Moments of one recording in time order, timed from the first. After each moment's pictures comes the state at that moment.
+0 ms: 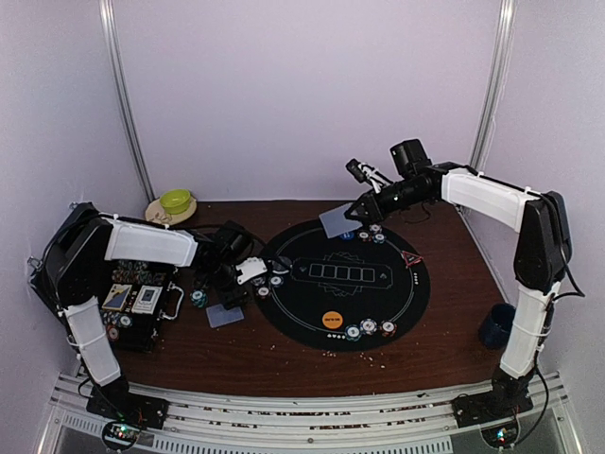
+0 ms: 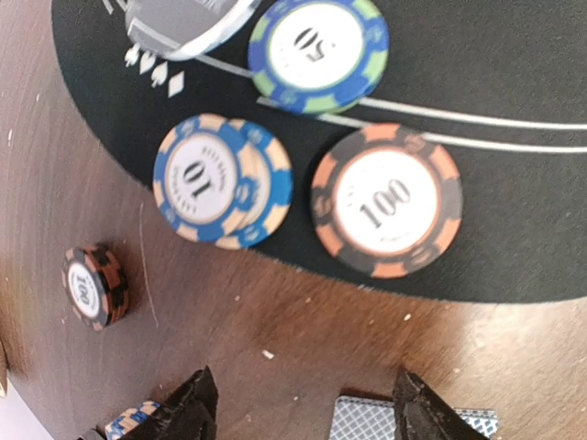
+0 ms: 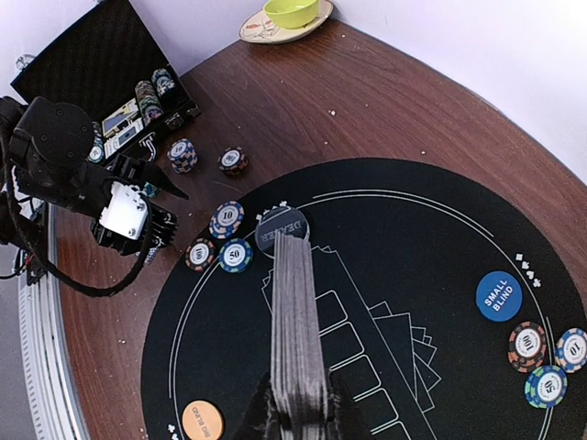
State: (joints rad) left arm -0.66 1.84 1.12 -0.46 -0.16 0.49; right arm 0.42 1.90 1.67 -0.53 -0.63 -0.21
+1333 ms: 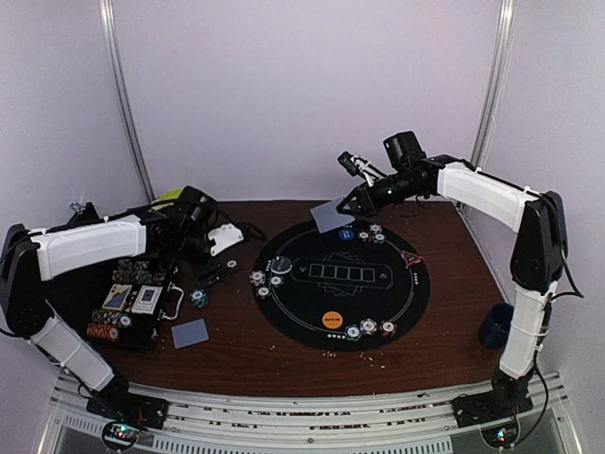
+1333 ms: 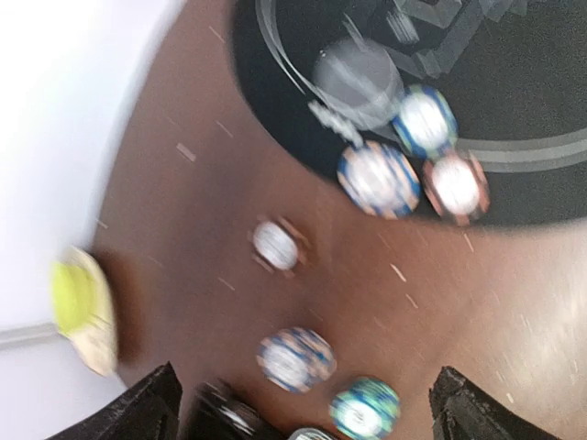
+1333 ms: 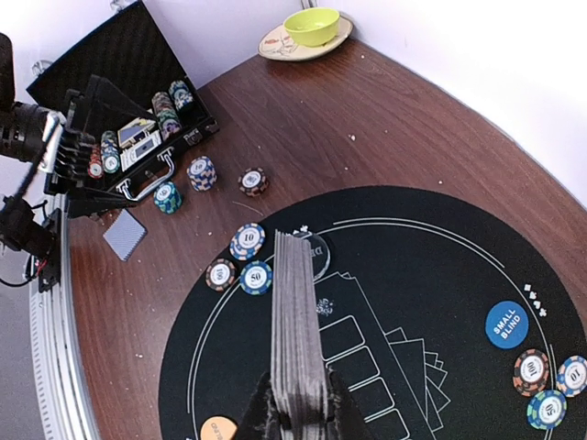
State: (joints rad) left arm -0.59 1.50 1.09 -0.54 -0.18 0.62; right arm 0.46 1.92 1.75 -0.57 -0.62 -0.20
